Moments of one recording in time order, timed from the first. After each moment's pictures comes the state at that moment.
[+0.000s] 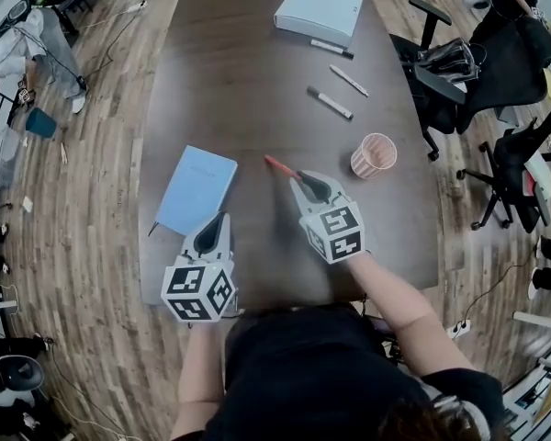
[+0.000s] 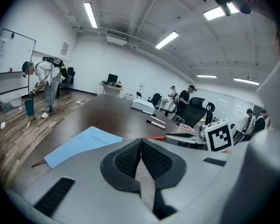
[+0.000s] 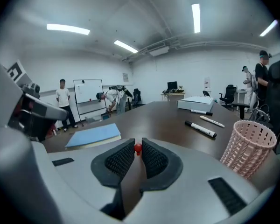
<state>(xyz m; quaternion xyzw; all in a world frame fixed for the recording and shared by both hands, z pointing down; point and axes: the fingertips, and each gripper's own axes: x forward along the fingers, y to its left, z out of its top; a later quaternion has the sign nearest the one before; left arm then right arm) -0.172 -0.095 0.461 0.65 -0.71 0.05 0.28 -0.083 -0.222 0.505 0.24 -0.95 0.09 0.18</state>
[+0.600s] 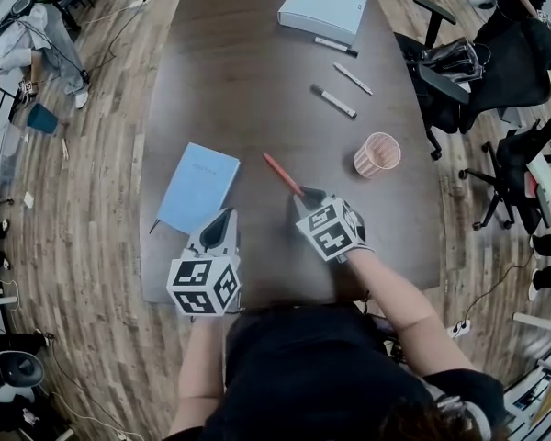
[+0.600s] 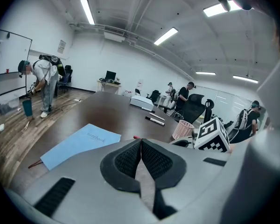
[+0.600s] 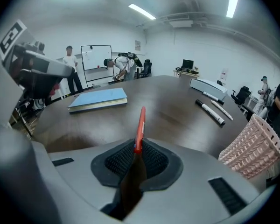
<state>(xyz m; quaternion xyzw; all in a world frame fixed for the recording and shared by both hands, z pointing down) -0.167 -0.104 0.471 0.66 -0.69 0.07 0.29 -0.073 -0.199 0.575 0.17 -0.91 0.05 0.38</state>
